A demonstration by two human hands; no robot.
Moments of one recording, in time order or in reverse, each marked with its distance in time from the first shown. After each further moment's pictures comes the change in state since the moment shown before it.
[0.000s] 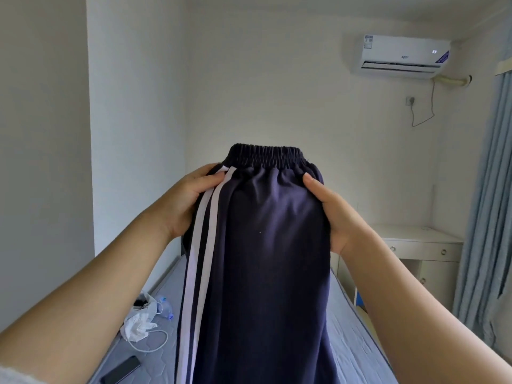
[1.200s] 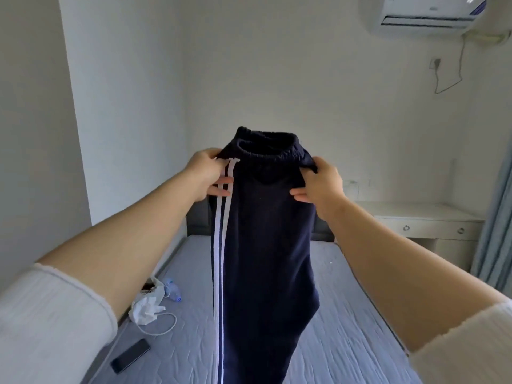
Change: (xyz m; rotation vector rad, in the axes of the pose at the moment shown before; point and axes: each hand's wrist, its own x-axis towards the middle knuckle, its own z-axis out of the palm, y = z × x) left_hand 0.112 -0.057 -0.040 0.399 0.419 -0.245; right_hand 0.127 0.040 -0.028 -0.628 0.495 -0.226
